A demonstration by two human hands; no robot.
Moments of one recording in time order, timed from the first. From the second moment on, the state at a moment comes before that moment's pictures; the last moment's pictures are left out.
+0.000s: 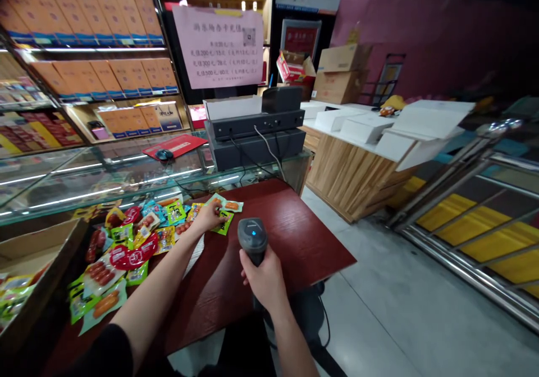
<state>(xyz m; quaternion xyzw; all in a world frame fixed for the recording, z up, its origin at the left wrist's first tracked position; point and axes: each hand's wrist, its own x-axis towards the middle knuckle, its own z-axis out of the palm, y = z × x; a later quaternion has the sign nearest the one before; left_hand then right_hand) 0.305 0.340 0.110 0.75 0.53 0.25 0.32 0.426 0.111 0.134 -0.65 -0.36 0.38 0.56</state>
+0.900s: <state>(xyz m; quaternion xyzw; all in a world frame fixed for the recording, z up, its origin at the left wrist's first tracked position) 0.119 0.285 0.135 0.46 0.48 0.53 0.52 0.287 0.126 0.139 -0.57 -0.48 0.44 0.49</state>
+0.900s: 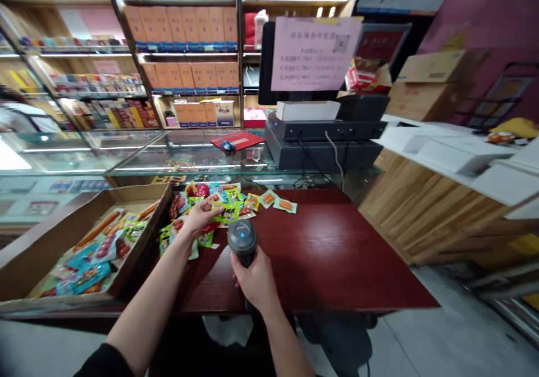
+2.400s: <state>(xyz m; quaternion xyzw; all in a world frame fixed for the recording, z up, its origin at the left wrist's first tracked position) -0.012 0.225 0.198 0.44 0.50 0.64 0.38 0.214 0.137 0.167 -0.53 -0.54 0.48 0.44</state>
